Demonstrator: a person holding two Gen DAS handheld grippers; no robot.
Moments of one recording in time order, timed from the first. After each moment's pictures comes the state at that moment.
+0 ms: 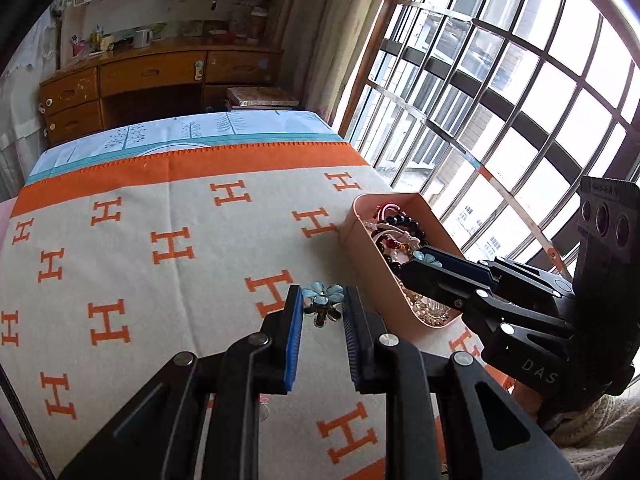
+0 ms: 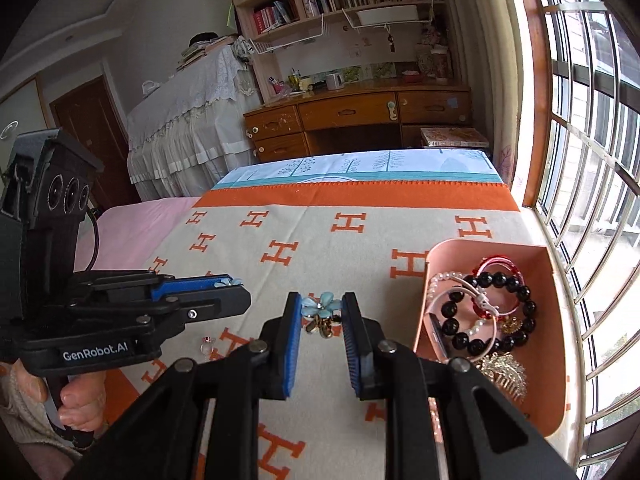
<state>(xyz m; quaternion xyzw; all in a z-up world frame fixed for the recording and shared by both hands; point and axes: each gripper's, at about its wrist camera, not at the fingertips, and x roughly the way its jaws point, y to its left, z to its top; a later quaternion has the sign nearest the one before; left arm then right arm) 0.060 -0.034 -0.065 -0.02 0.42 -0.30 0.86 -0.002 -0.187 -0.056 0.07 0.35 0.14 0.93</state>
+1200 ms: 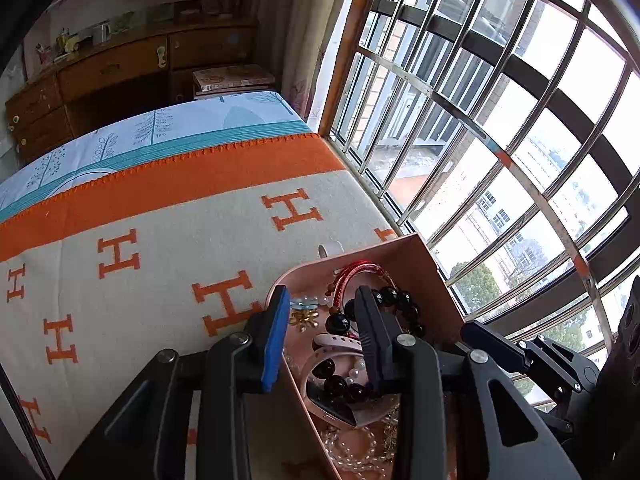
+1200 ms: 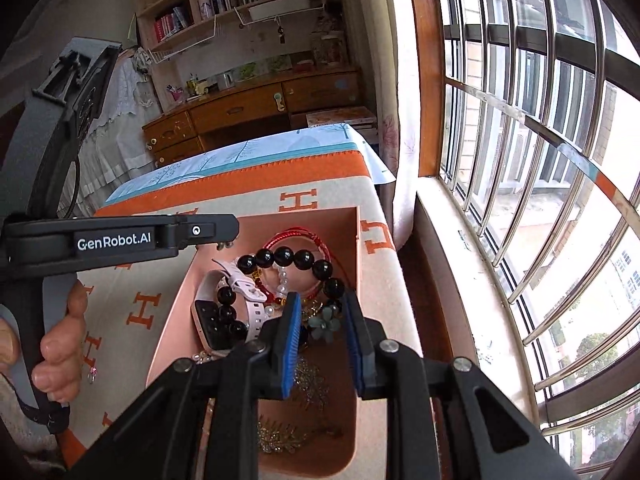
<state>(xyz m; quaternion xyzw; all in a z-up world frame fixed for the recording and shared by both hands) 0.153 -0.184 -0.099 0.01 0.46 -0.29 0.84 0.018 -0.301 -0.109 0.09 0.38 -0.01 0.92</state>
